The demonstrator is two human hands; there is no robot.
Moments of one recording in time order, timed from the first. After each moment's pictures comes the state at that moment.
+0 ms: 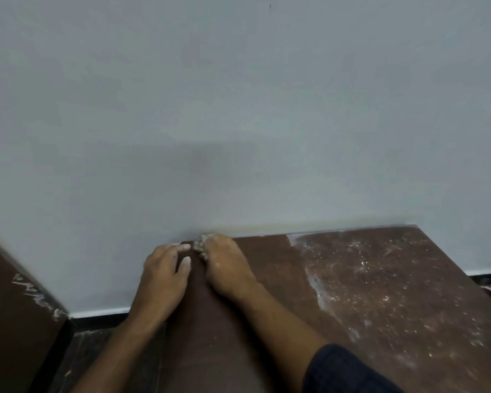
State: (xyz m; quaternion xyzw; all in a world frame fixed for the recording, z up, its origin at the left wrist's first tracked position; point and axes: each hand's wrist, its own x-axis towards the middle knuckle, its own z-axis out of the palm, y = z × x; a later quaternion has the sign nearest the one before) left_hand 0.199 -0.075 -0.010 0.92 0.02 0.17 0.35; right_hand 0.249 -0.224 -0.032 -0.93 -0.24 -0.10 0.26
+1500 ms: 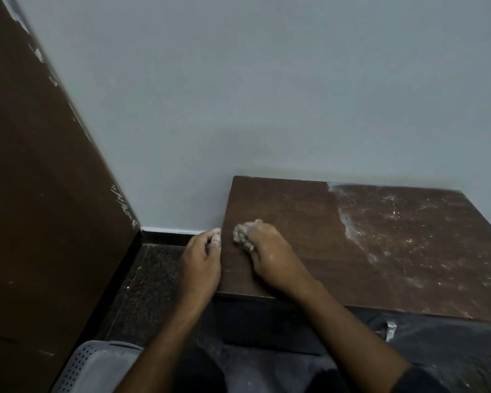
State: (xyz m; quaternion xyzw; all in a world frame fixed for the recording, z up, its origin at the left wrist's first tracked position) left_hand 0.035 -0.090 -0.025 0.84 0.16 0.20 0.49; right_hand 0.091 -0.248 -0.034 -0.89 -0.31 -0.08 0.31
